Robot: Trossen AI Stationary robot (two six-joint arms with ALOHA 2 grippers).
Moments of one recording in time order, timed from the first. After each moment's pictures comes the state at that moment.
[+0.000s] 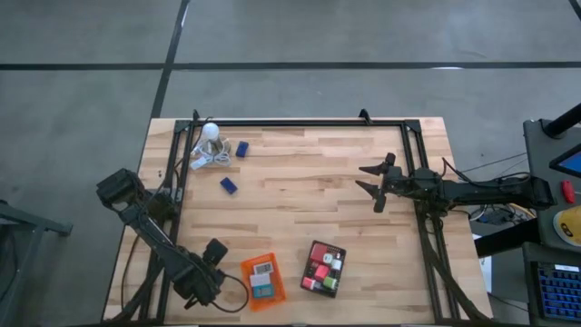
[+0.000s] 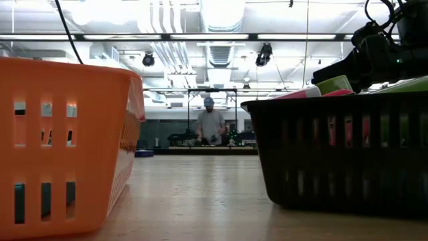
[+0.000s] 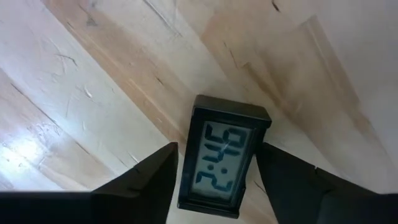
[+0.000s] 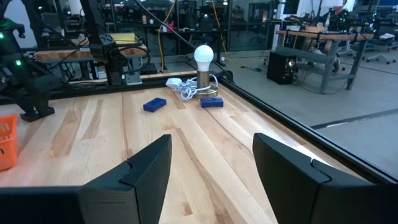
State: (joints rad) left arm -0.89 1.71 0.92 -0.85 -0.03 -0.23; right arm -0.11 0.51 0.01 0.44 0.21 0.05
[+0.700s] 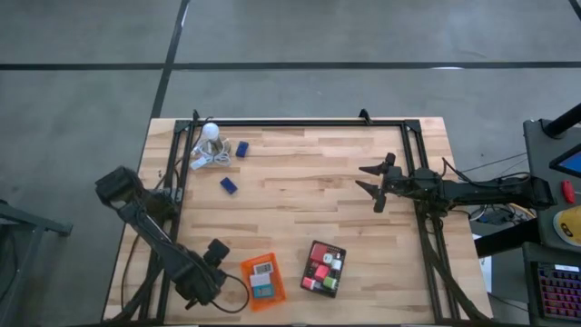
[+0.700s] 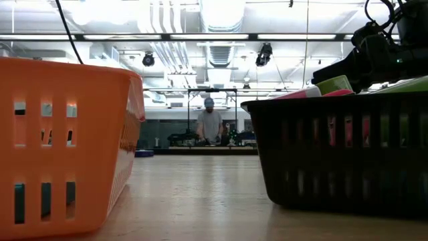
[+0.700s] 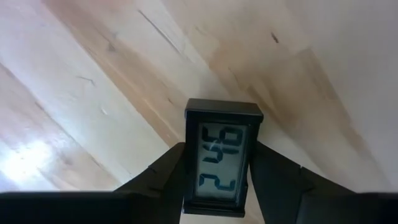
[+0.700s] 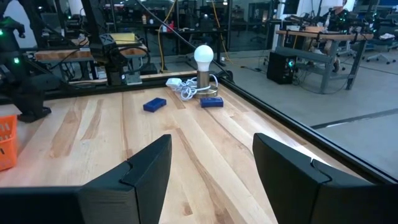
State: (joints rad) left arm -0.89 1.69 0.92 -0.82 -0.05 -0.24; right arm -0.11 0.51 0.01 0.44 0.21 0.05
